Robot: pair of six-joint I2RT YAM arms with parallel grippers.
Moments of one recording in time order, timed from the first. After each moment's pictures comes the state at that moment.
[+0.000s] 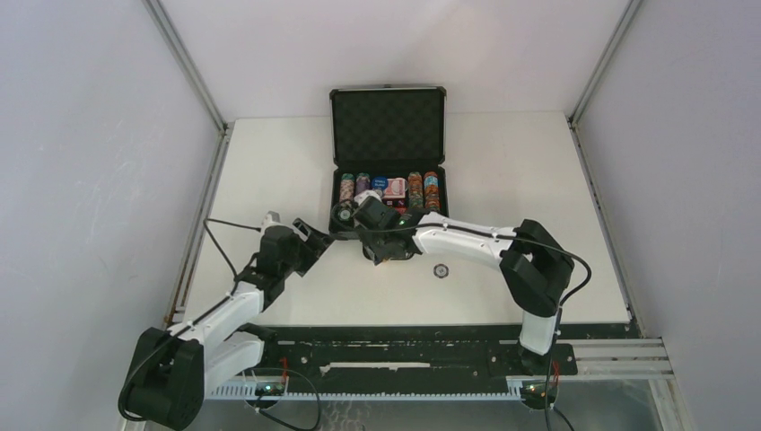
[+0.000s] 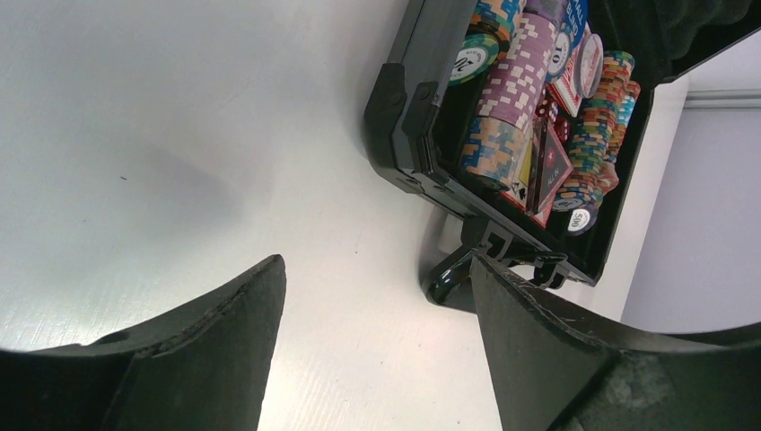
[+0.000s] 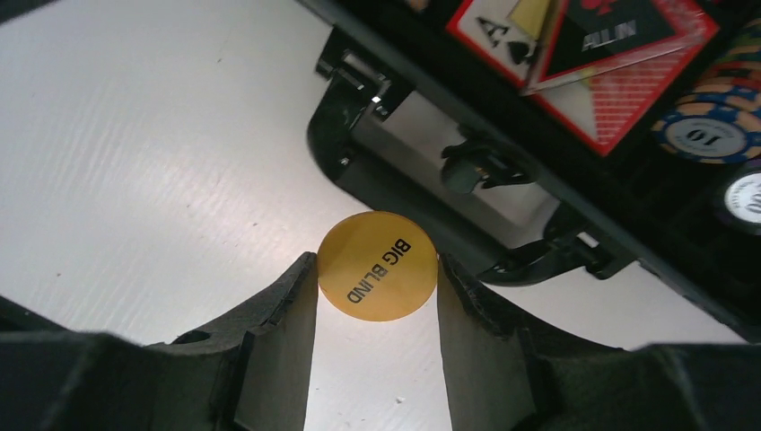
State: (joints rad) left arm -0.30 0.99 0.31 0.06 -0.01 -1.05; right arm 0.99 1.83 1.34 -0.57 0.20 0.31
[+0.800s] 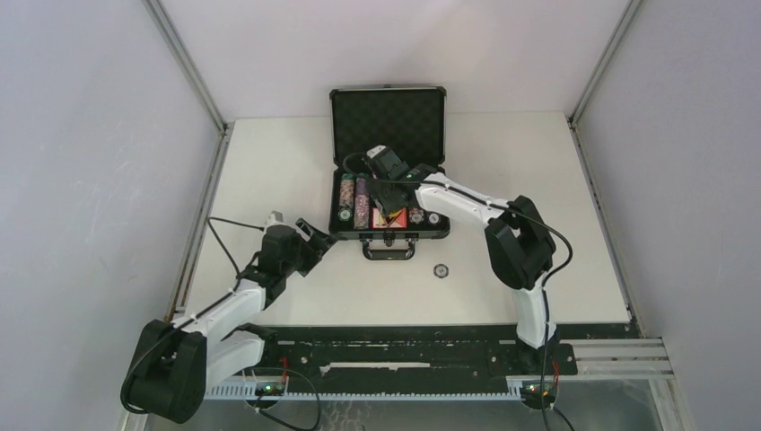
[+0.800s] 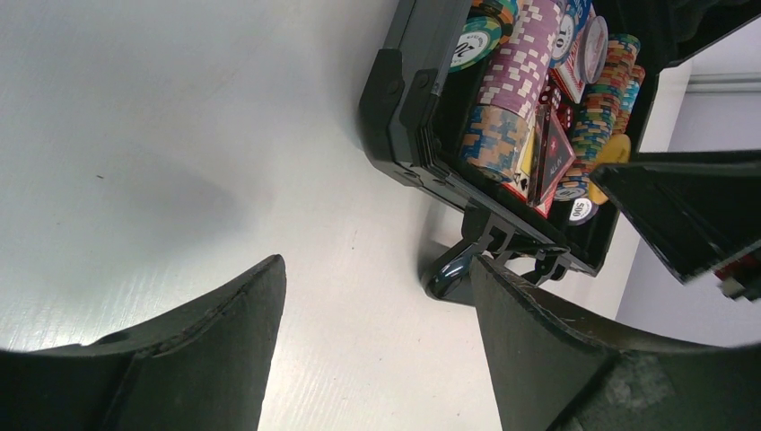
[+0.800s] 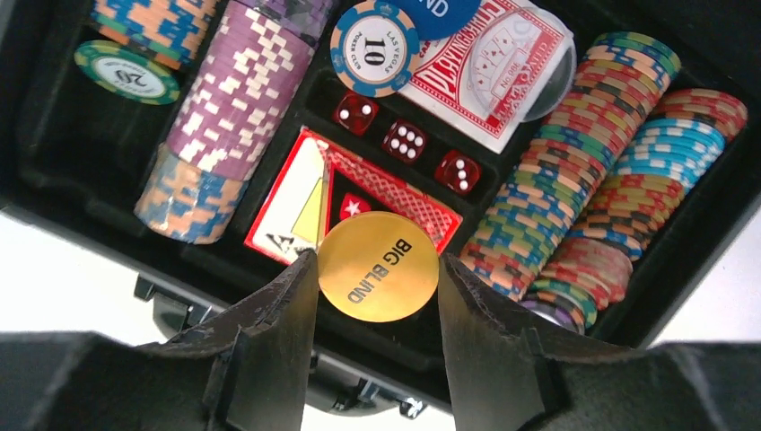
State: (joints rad) left arm -0.30 1.04 0.31 0.10 0.03 -1.05; right arm 0.76 1.99 1.62 -0.60 0.19 0.14
